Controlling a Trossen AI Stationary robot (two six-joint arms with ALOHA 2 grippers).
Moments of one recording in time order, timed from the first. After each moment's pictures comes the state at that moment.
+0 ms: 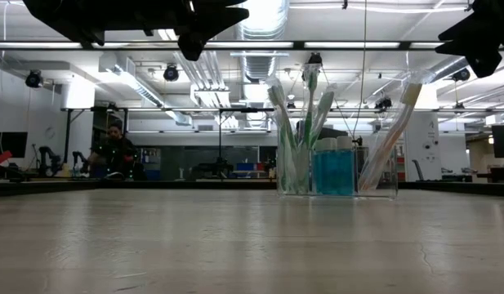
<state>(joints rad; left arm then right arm) -0.10 1.33 0.63 0.84 -0.14 -0.11 0.43 0.02 0.57 -0.82 0.71 0.57</state>
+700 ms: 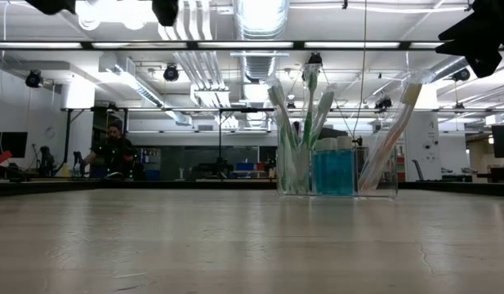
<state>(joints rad) -0.10 1.03 0.63 0.60 -0.09 -0.08 0.43 0.02 0.57 -0.82 0.71 0.57</state>
